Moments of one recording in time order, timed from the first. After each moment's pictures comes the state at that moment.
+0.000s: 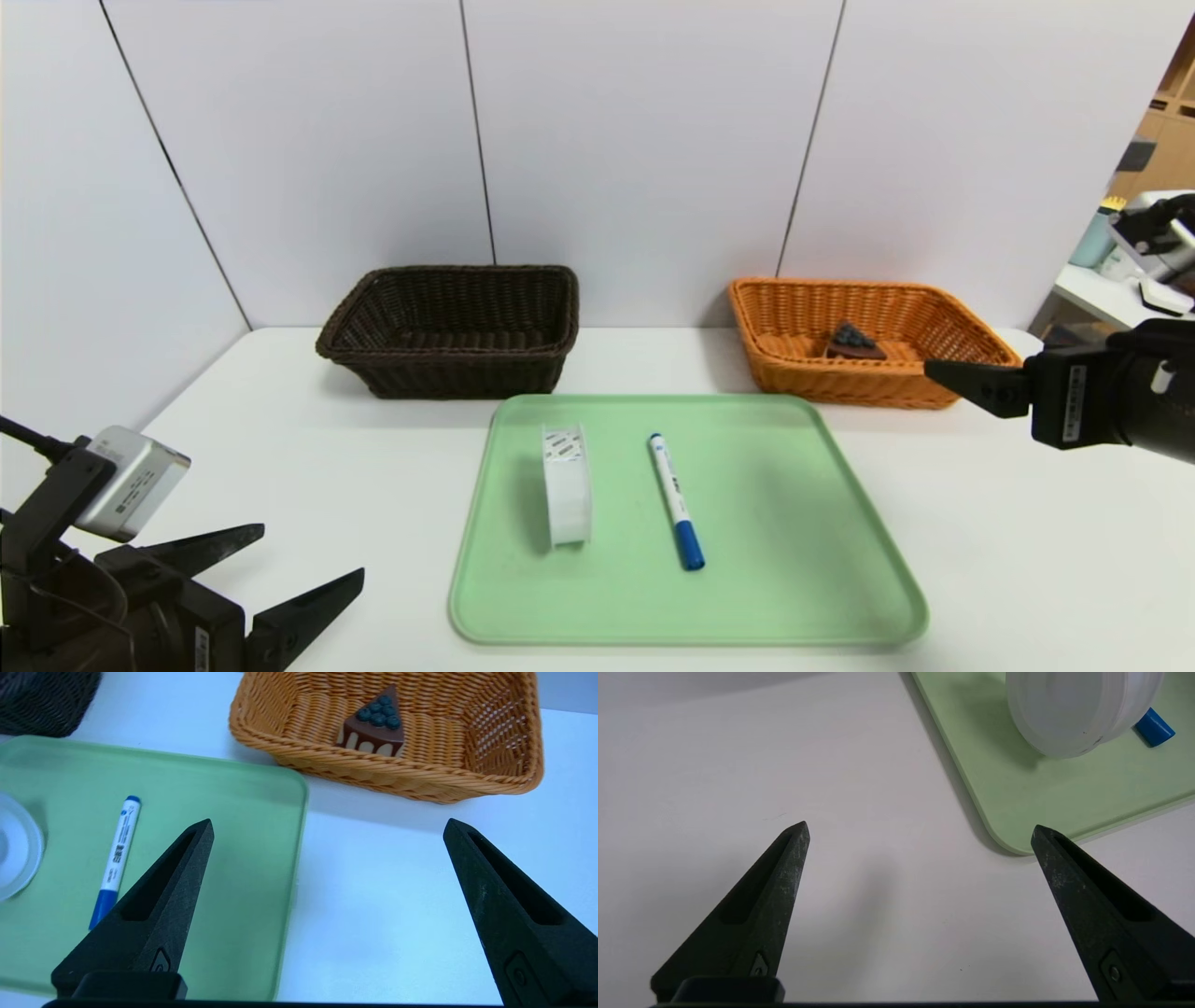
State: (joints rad) left arm -0.51 1.02 -0.34 -0.24 0.09 -0.16; right arm 0.35 1.22 -0.79 -0.04 -0.21 0.06
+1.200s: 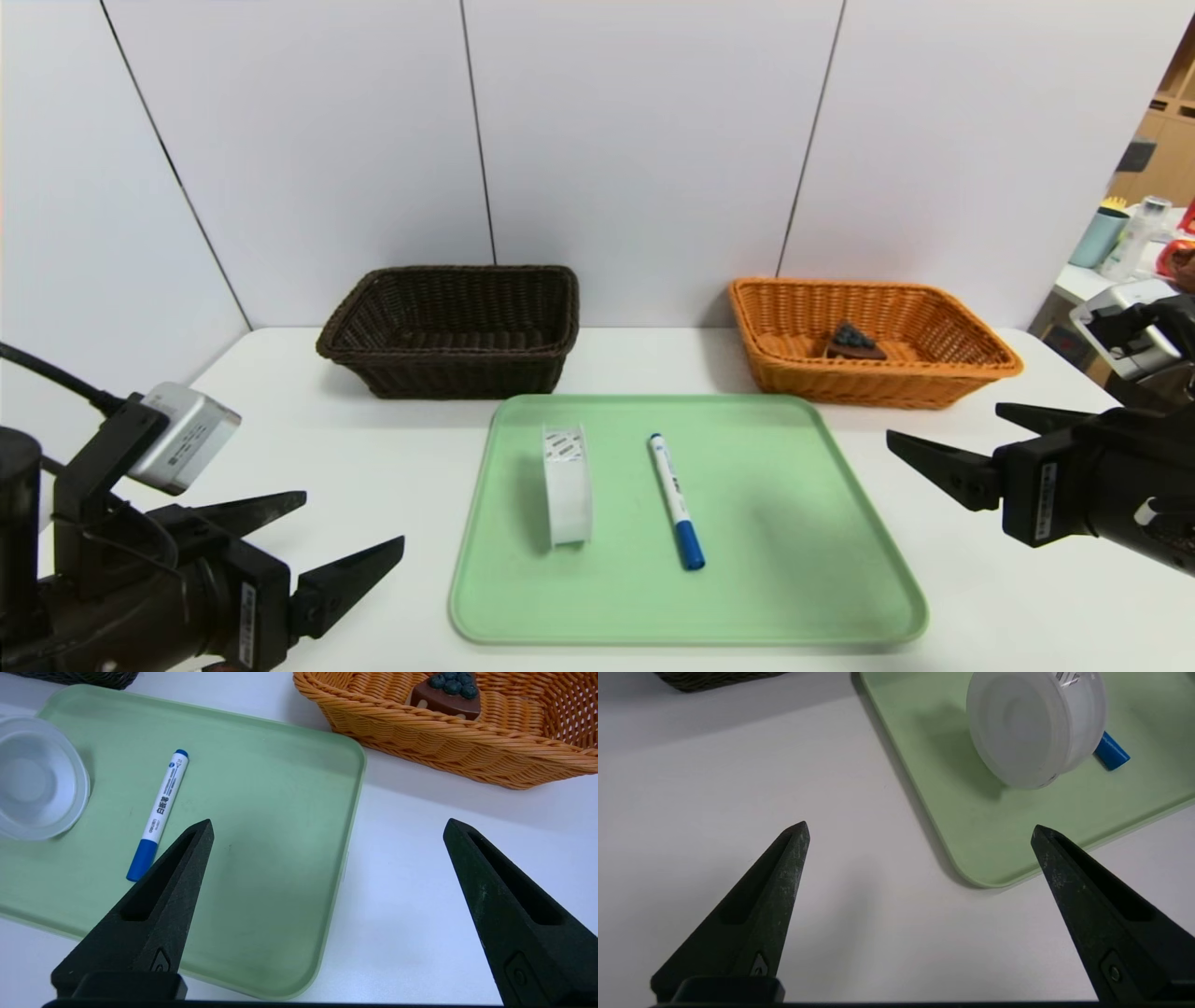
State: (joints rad) left arm -0.58 1.12 -0.46 -0.25 0.09 -0.17; right arm 0.48 1.19 -0.59 -0.20 -0.21 0.07
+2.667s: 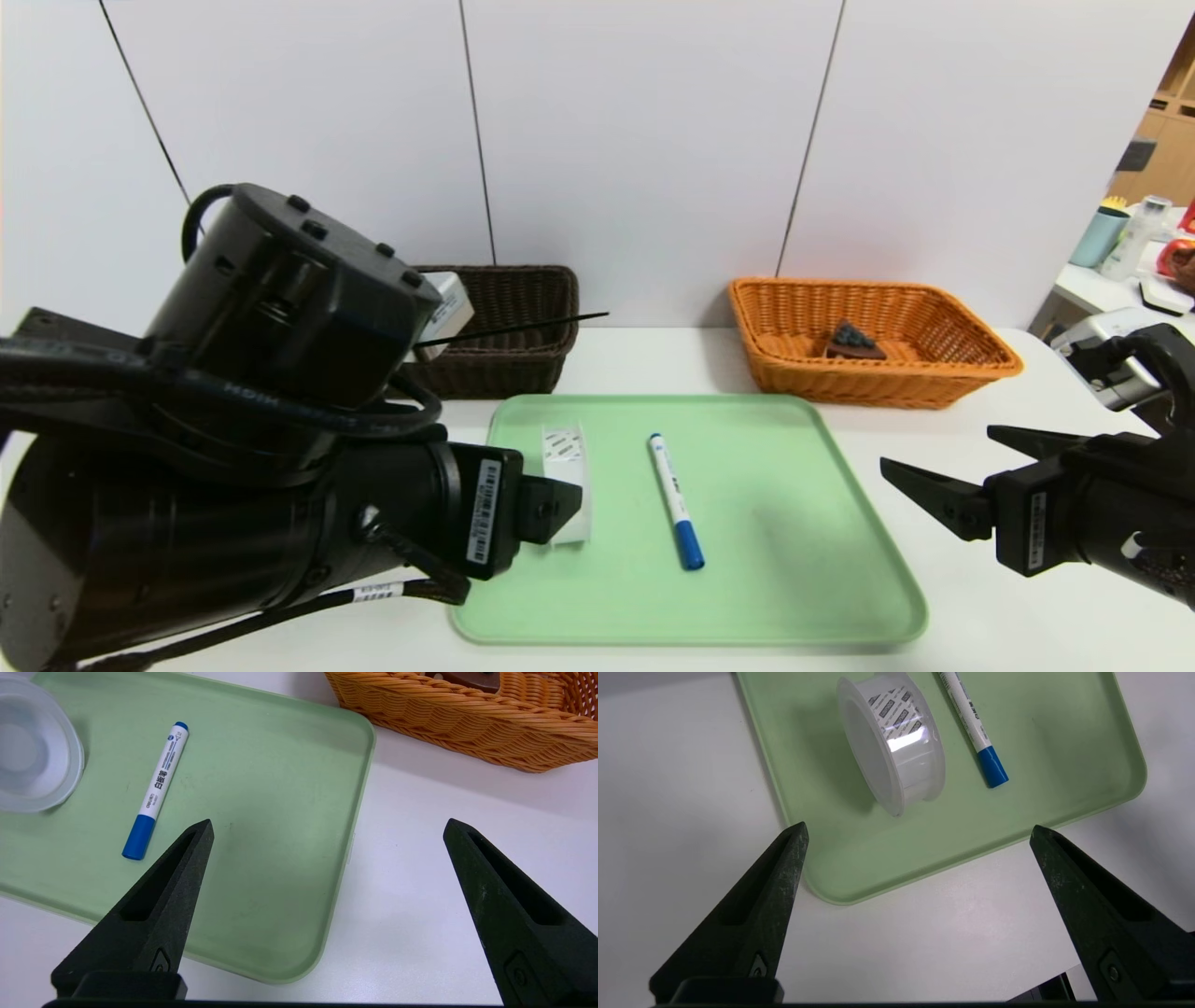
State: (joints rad) left arm -0.95 1.48 -1.15 0.37 0.31 -0.56; right arm 0.50 1.19 -0.56 -0.20 -0.22 0.07
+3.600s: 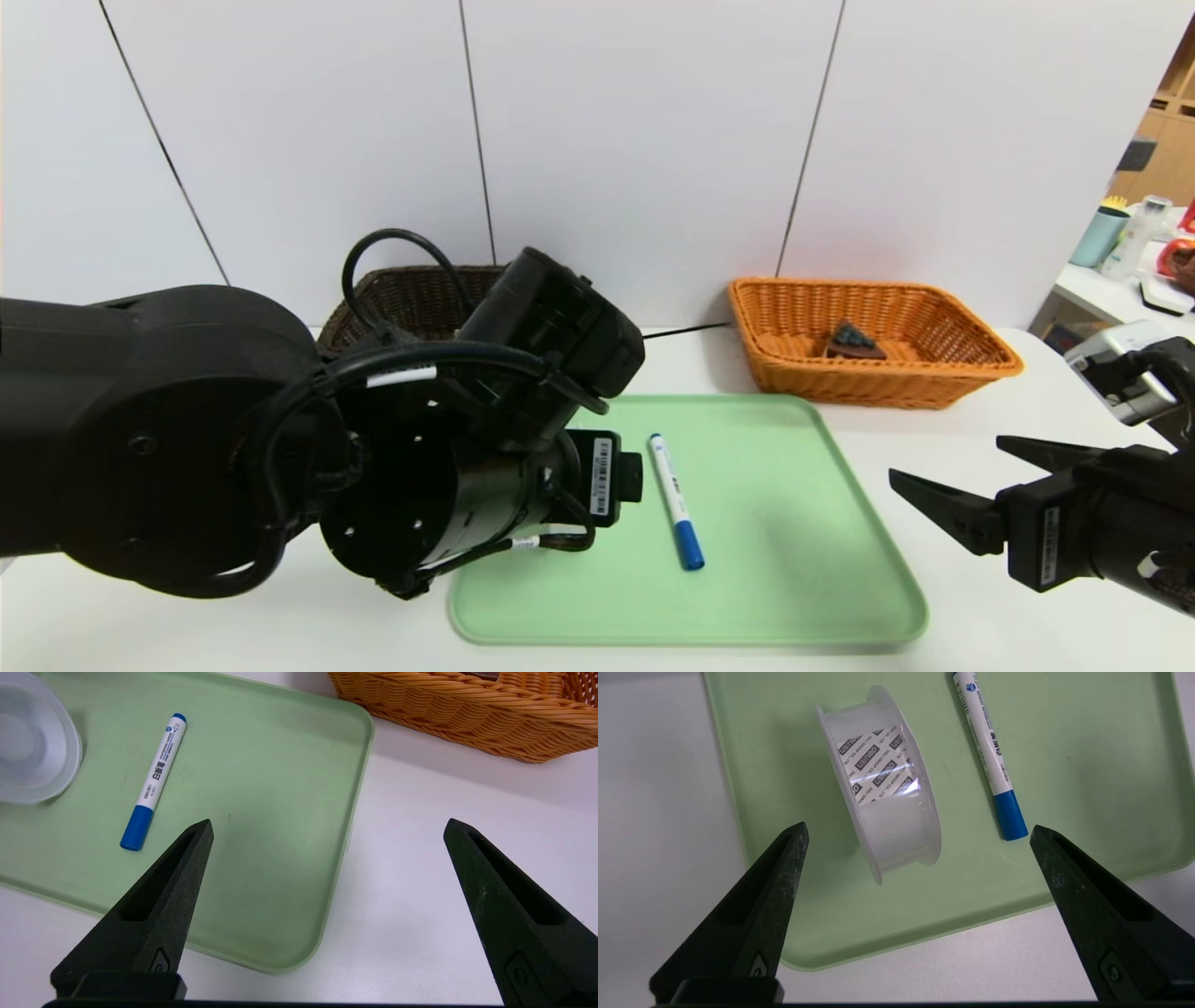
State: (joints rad) left arm -0.94 1.73 -1.28 0.34 0.37 -0.64; right arm 0.50 1.16 -0.53 -0.20 -0.22 0.07
